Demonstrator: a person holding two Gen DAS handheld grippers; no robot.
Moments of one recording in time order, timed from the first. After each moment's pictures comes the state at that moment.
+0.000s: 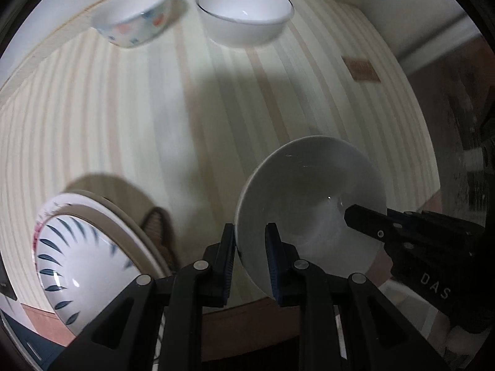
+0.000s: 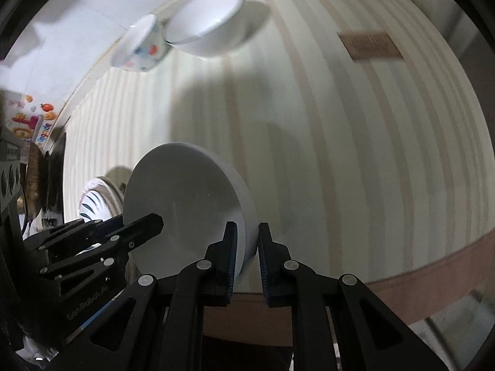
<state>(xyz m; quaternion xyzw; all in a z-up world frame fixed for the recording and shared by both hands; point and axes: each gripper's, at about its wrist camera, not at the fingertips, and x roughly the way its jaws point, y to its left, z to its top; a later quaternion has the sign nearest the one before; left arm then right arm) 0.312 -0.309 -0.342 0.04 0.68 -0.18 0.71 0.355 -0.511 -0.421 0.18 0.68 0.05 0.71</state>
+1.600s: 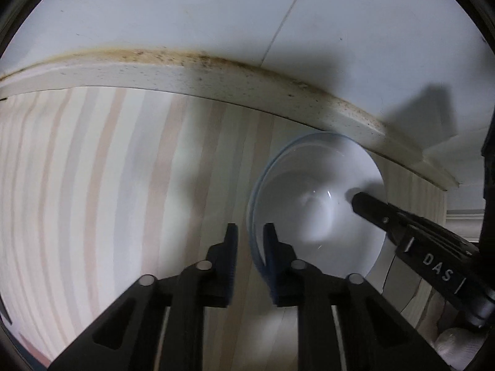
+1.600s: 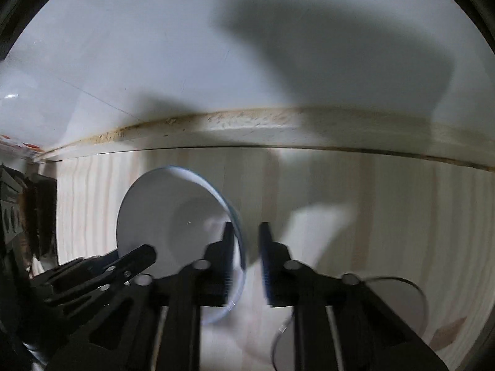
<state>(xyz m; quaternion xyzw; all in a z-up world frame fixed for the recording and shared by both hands) 0.590 -0.178 -0.382 -0.14 0.66 -0.04 0.73 0.677 -0.385 -0.443 0.09 0.66 0.12 0.73</state>
